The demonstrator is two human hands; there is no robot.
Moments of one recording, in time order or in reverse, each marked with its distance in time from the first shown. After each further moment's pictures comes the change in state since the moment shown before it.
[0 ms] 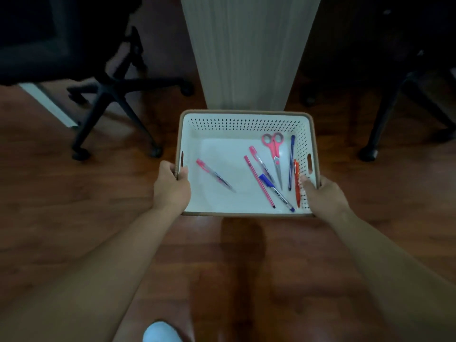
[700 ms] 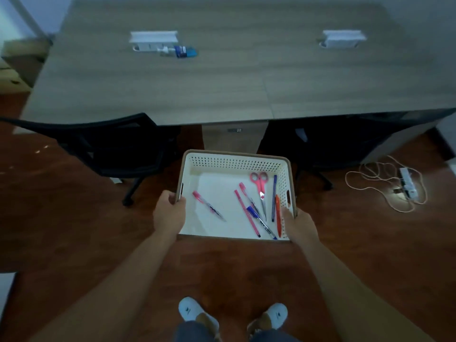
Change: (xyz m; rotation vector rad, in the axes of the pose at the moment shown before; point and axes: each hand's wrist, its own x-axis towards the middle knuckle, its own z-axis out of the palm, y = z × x) left_hand -0.228 0.305 -0.464 -0.138 -0.141 -0.042; right_hand -0.395 -0.337 -0.321 0.023 0.081 0.153
